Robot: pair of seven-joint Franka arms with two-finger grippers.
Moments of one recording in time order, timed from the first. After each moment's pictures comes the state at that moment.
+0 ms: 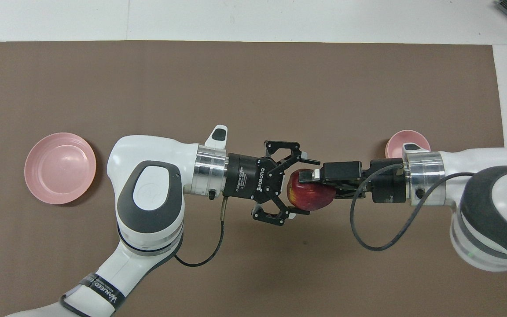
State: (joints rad) left arm -0.32 0.16 -0.29 -1.91 -1.56 2.03 -0.82; right arm 0.31 -0.13 -0.15 -2.19 1.27 1.89 -0.19
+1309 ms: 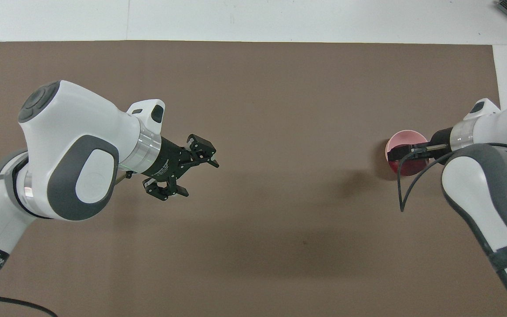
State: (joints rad) left arm -0.12 0.11 -0.27 -1.84 -0.53 1.87 -0.82; right arm 0.12 0.07 -0.15 -2.02 0.19 2.14 -0.24
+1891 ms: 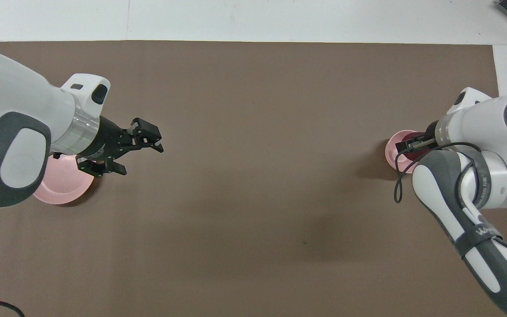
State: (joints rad) left arm -0.11 0.09 -0.13 -1.74 -0.29 1.74 -0.56; right arm 0.13 0.16 -0.15 -2.01 -0.07 2.27 -0.24
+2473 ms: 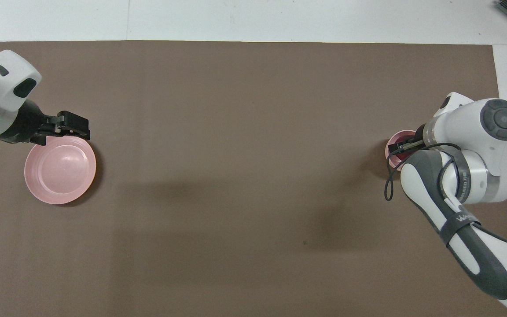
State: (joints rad) left arm -0.08 0.08 0.00 -1.65 -0.07 1.73 -0.07; right arm 0.12 0.23 -0.15 -2.02 -0.07 2.33 -0.24
